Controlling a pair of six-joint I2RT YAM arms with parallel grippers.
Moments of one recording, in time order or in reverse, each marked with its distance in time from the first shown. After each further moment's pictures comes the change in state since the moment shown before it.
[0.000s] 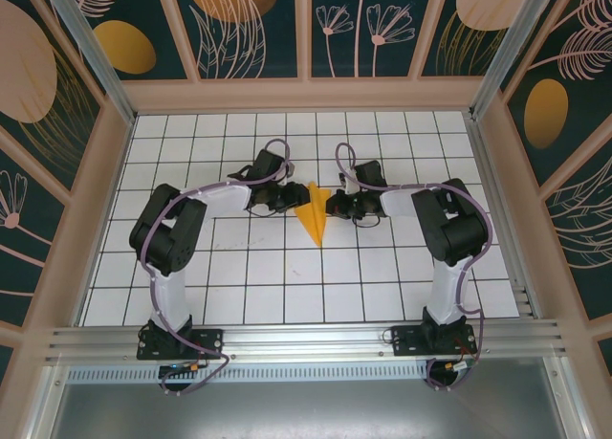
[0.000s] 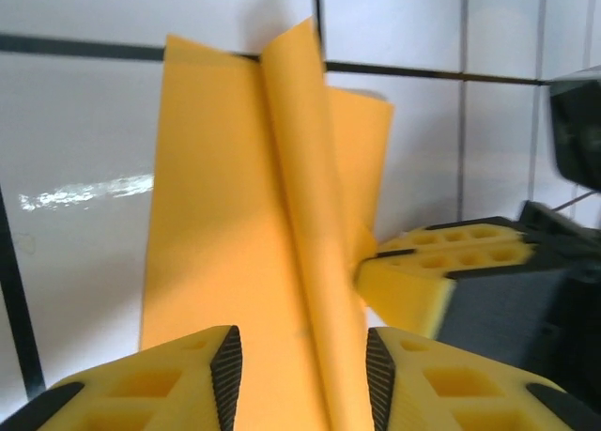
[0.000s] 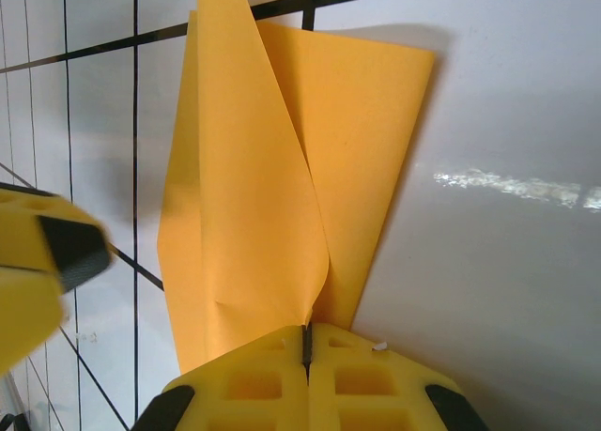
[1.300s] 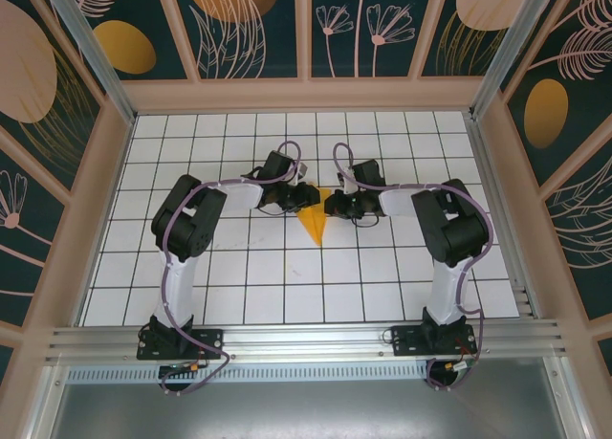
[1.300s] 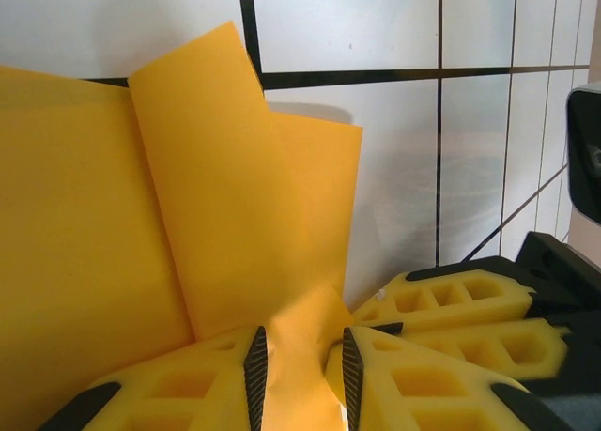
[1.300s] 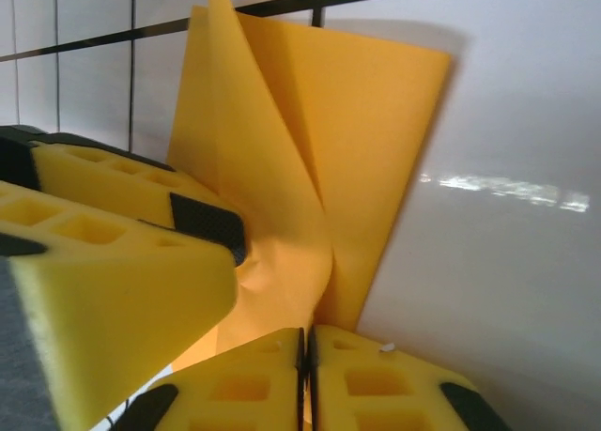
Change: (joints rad) left arm -0.009 0.194 0.079 0.146 0.142 -0.029; right arm 0.013 -0.014 0.015 -0.035 0.031 -0.024
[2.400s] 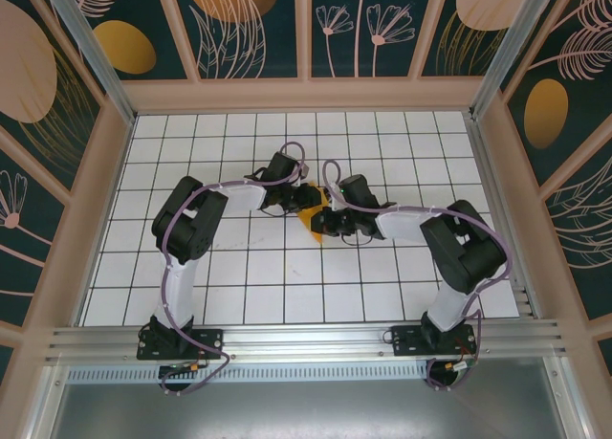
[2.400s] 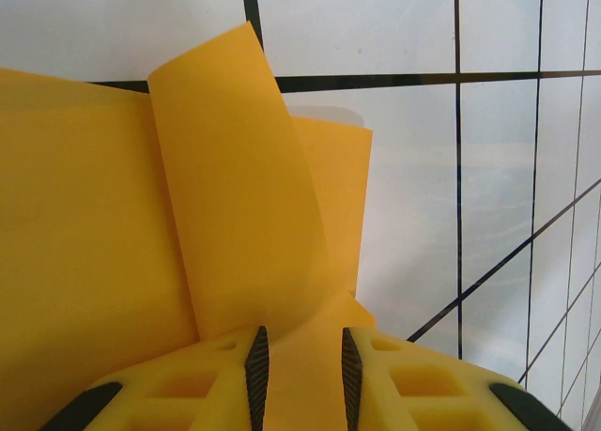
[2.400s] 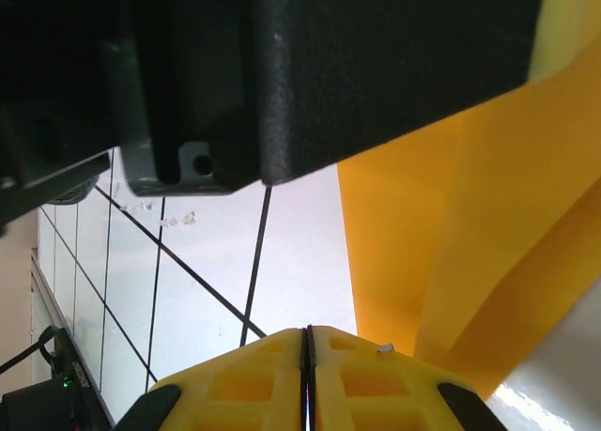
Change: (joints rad) left arm -0.030 -0.012 0.011 -0.037 -0.100 0.017; right arm 0.175 -0.193 -0.173 0.084 -0.001 0.119
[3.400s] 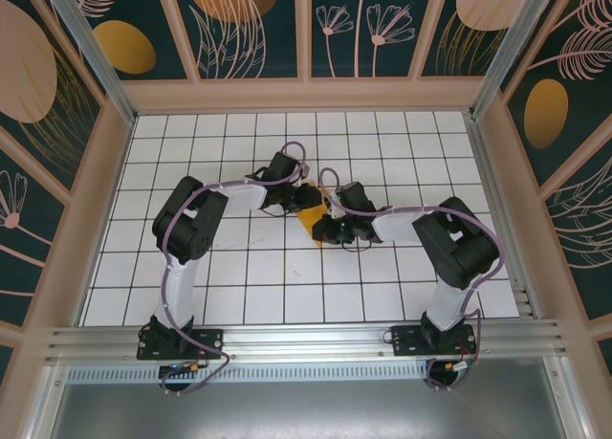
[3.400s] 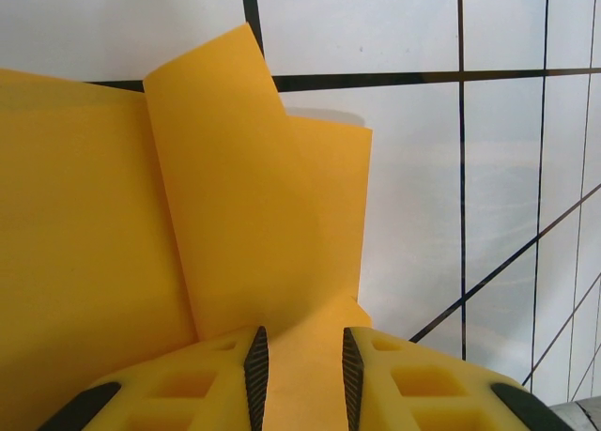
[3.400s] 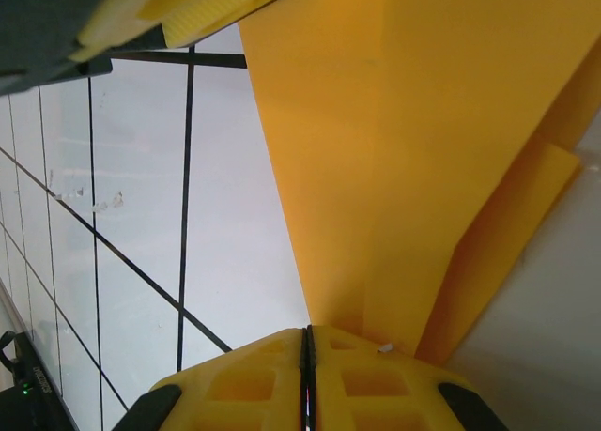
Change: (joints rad) left arm -0.001 0.002 0.010 -0.018 -0.009 0.008; right arm 0.018 0.040 -0.029 -0.013 0.037 0.019
